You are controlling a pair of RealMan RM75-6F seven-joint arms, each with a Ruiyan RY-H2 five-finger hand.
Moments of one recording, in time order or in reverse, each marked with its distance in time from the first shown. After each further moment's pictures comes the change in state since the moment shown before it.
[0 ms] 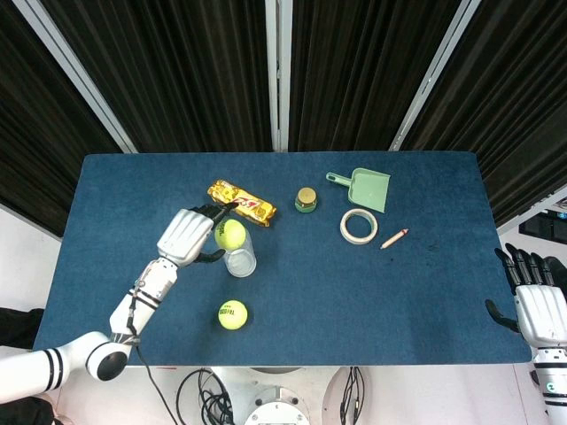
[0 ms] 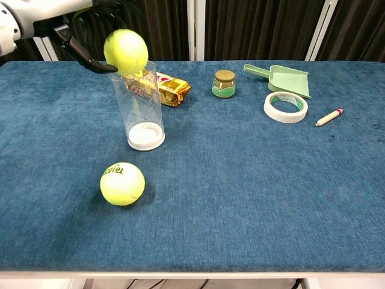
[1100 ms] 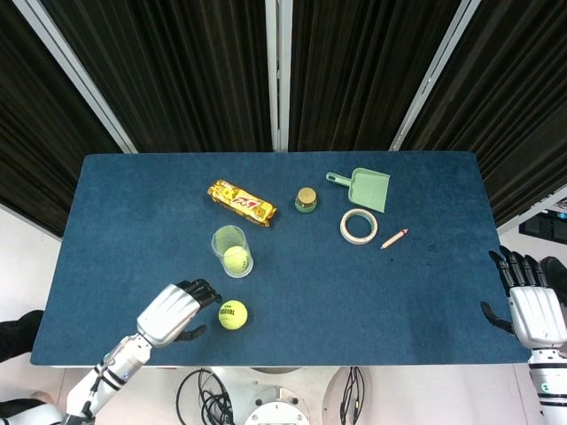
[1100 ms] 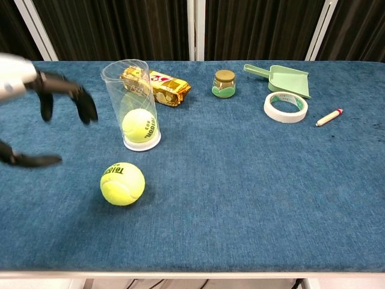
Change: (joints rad) left arm 0.229 0.108 0.332 -0.190 0.400 0.138 0.013; right arm 0.002 -0.010 -0.008 -0.008 -0.002 -0.009 -0.025
